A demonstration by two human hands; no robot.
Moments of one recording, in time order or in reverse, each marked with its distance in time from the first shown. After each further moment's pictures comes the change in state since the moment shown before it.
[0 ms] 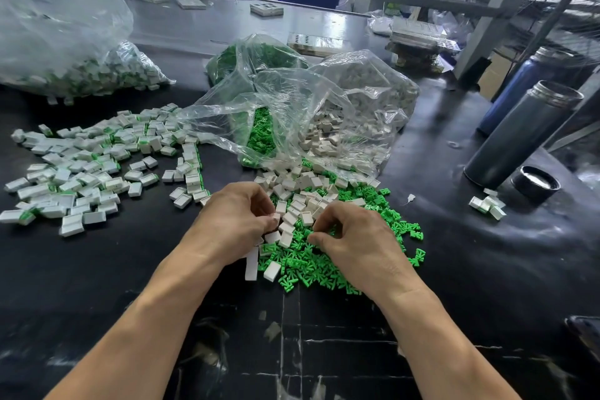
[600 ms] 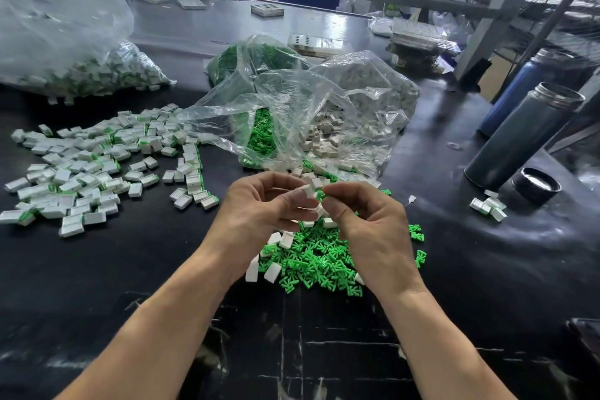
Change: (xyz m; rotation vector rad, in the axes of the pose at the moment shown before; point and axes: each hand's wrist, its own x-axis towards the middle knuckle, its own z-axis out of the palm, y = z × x) left_hand -0.020 0.029 0.008 -0.839 -0.145 0.079; right_hand 0.005 -0.001 0.004 0.805 0.247 -0.090
